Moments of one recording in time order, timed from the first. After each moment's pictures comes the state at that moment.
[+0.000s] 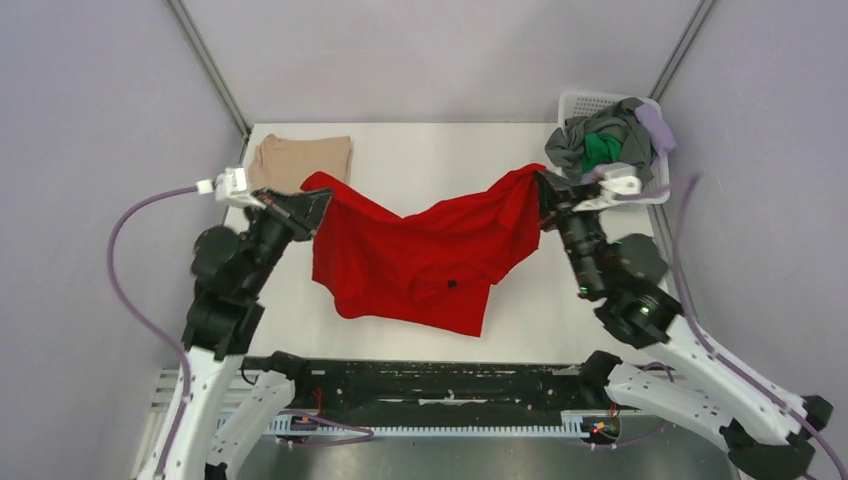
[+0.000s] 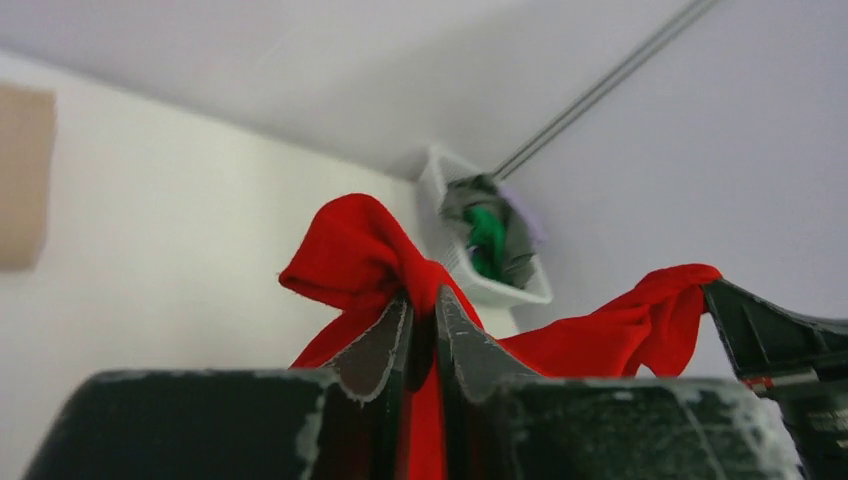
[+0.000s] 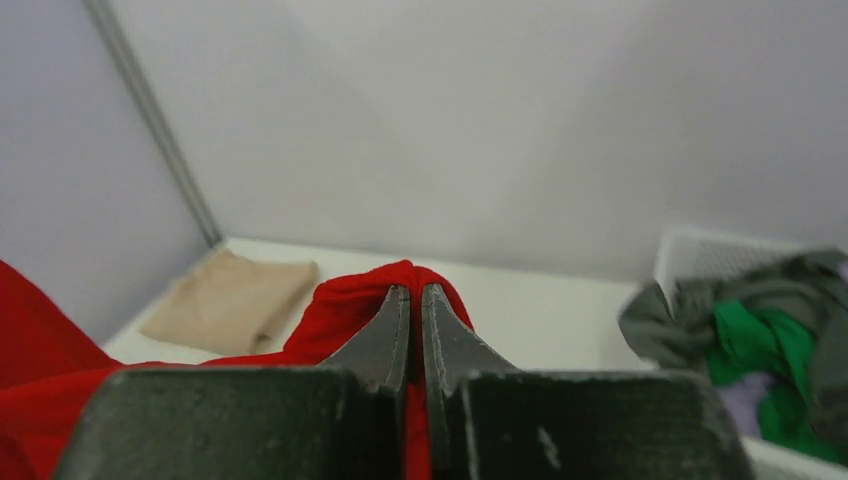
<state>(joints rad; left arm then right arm) -0.27 0.55 0.96 -0.24 0.12 -0.72 0.84 0.70 0.92 0.17 0.49 -0.05</state>
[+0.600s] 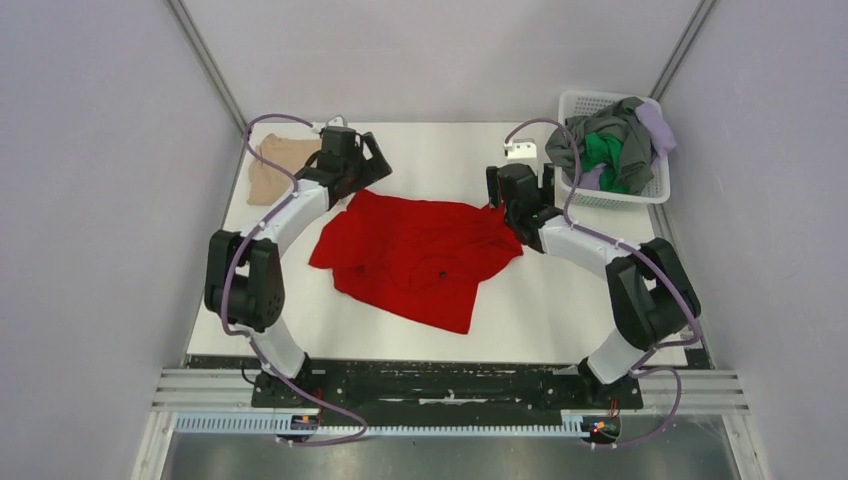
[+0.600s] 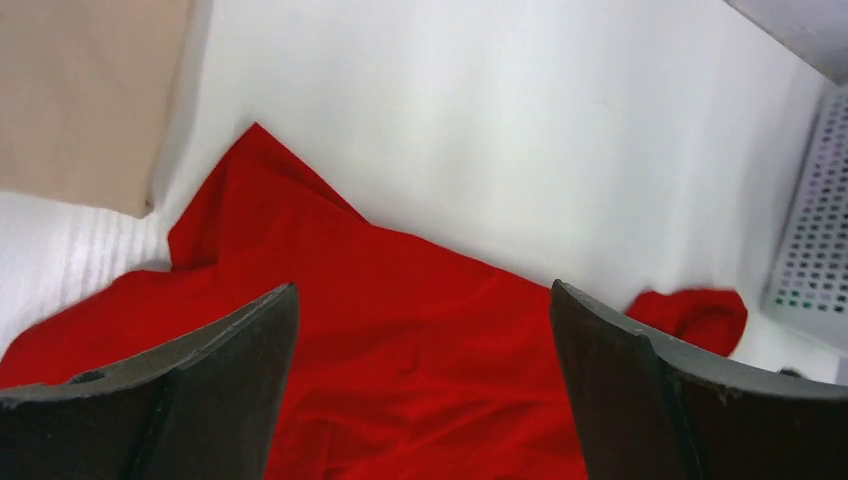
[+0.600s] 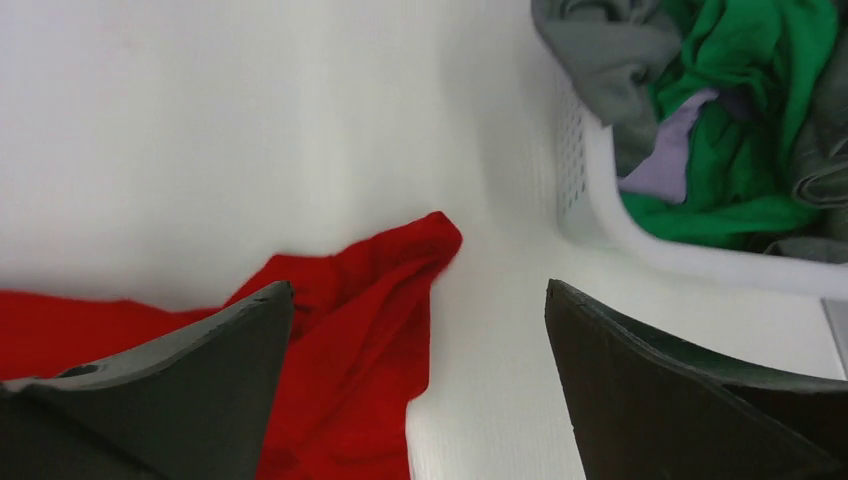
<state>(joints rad) -0.27 1.74 1.32 -0.25 -0.07 -0.64 0.48 1.63 0.96 0.14 0.63 0.09</state>
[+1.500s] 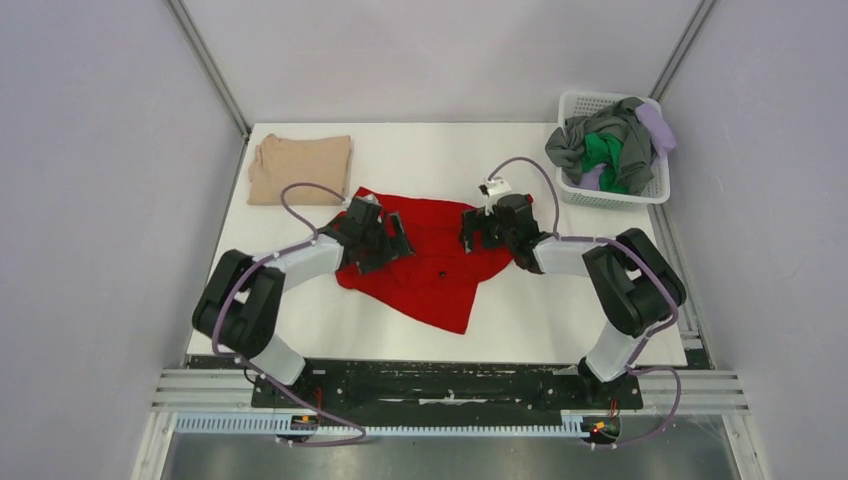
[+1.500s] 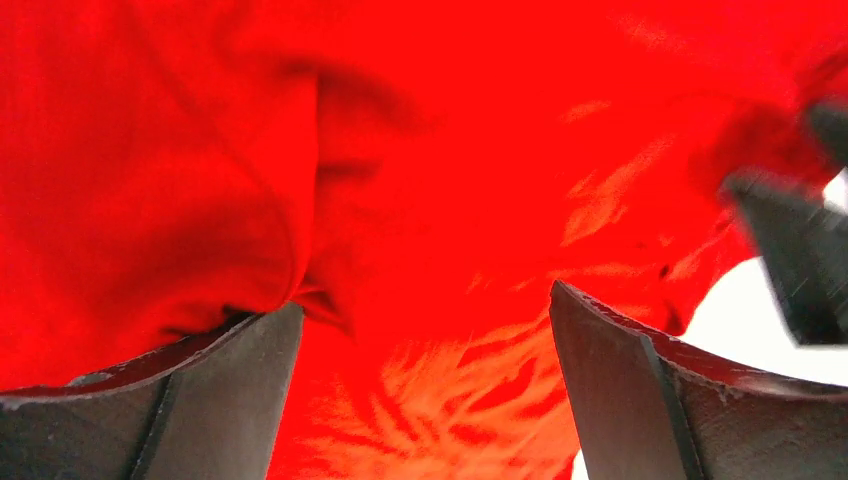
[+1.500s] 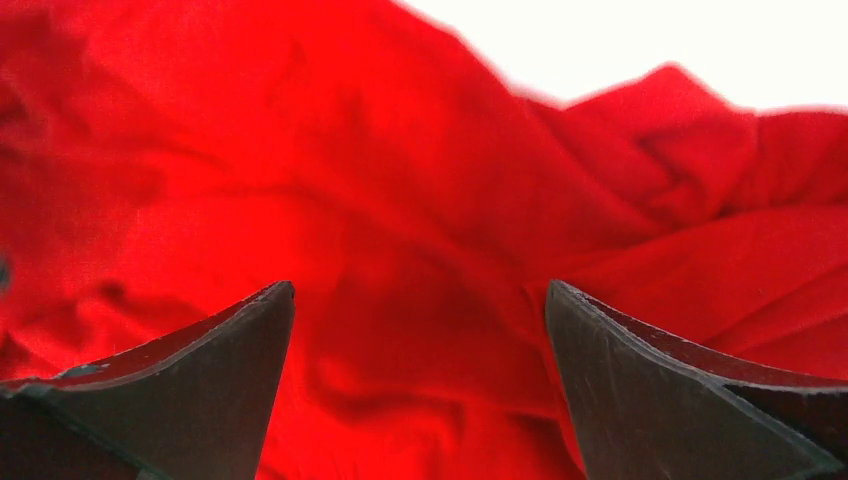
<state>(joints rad) -0.46 1.52 0.76 -0.17 0.08 -0.75 0.48 1.75 0.82 0.35 -0.06 0.17</state>
